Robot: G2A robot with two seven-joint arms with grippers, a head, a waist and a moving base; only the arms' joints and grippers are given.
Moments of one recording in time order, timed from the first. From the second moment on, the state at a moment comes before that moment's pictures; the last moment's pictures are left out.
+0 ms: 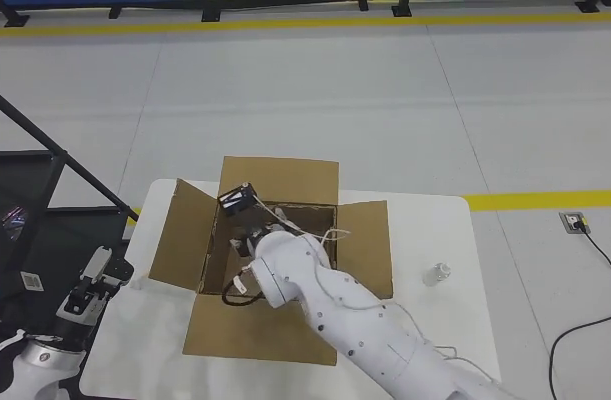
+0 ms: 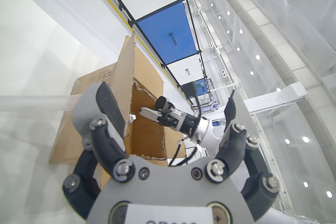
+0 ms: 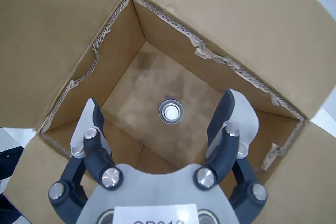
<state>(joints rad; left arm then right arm) 1.58 -1.20 -1.99 -1.94 -0.18 -0.23 -0.49 -0.50 -1.69 0.75 -1.31 -1.27 0.31 1.00</state>
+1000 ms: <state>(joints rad) 1.58 -1.20 -1.99 -1.94 -0.18 -0.23 -0.49 -1.02 -1.52 1.61 -1.72 -1.58 0.15 1.26</state>
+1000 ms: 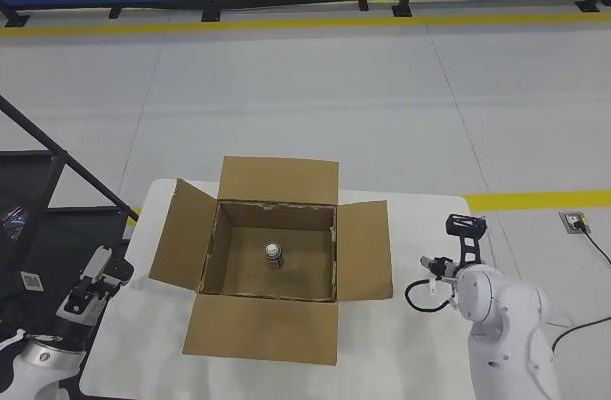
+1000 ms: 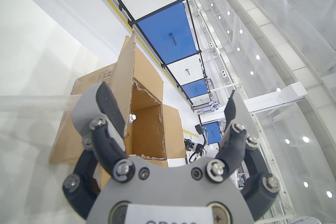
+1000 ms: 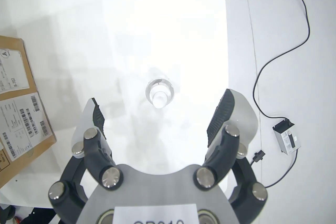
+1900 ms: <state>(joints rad) 1.58 -1.20 -1.99 -1.94 -0.18 -0.23 -0.49 -0.94 -1.51 1.57 -1.84 -1.58 0.23 1.34</state>
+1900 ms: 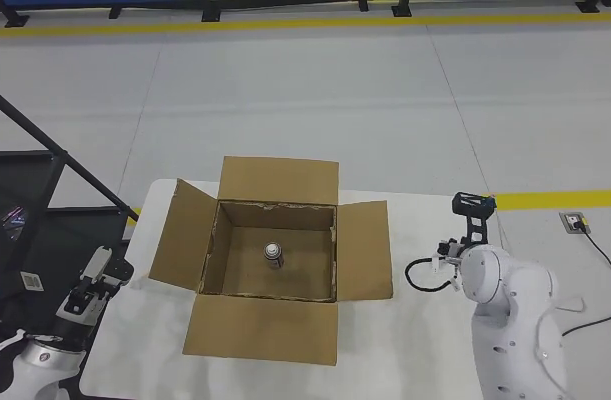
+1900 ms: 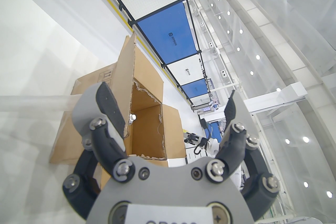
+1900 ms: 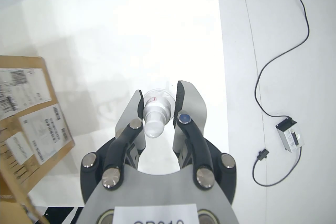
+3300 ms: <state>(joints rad) 1.58 -1.20 -1.99 -1.94 -0.18 -0.23 -0.49 -0.60 -1.69 0.85 -1.15 -1.37 0.38 0.88</state>
